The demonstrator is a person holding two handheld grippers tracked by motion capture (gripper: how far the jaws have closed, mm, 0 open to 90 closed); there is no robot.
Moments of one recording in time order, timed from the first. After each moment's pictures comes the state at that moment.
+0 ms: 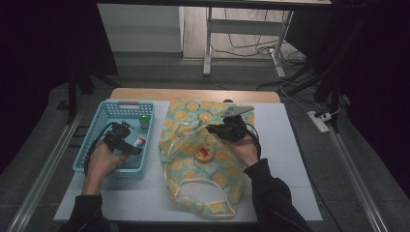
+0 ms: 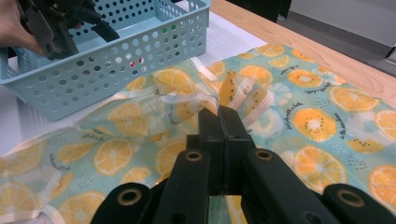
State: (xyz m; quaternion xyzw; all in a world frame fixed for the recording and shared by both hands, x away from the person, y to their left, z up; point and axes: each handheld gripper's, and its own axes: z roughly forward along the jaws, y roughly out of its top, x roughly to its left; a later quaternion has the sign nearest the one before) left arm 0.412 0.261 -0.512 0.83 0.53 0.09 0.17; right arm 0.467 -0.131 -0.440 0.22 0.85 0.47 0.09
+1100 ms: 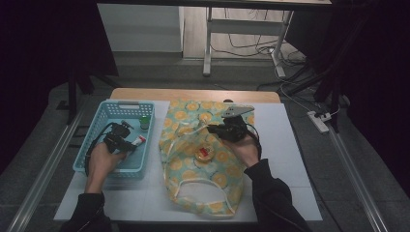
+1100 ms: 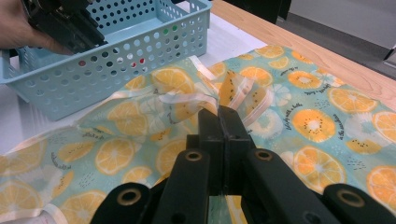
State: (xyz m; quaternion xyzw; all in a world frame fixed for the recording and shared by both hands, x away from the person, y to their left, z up) left arm 0.412 0.264 -0.510 0.82 0.54 0.08 0.17; right arm 0.464 -0.132 -0.438 0.21 0.85 0.47 0.09
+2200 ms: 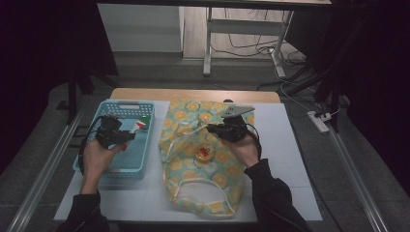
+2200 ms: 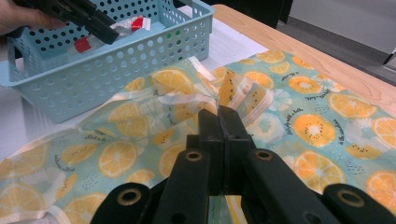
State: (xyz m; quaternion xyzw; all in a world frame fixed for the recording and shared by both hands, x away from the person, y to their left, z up) left arm 0.396 0.274 -0.471 0.77 0.54 0.11 0.30; right arm 0.462 -0.131 -0.434 0.21 0.85 0.47 0.10
